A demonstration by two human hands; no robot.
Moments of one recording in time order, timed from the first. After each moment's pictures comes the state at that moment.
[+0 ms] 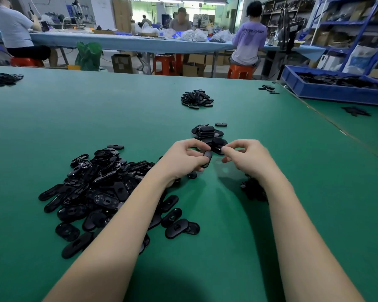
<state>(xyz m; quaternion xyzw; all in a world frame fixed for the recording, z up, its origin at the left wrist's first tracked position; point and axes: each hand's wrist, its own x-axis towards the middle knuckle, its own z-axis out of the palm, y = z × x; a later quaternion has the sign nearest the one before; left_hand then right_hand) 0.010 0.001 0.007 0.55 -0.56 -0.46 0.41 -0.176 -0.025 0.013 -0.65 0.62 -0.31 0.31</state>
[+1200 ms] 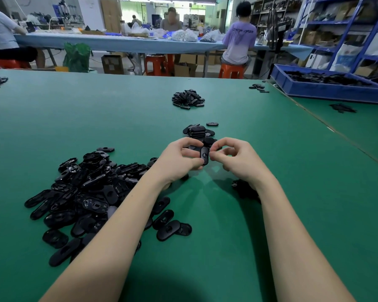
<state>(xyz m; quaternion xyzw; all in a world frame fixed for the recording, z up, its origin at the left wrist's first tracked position) 0.003 -0.005 -0.003 0.52 -0.56 -0.48 0.44 -0.180 -0.020 0.005 -0.66 0.53 -0.37 0.38</state>
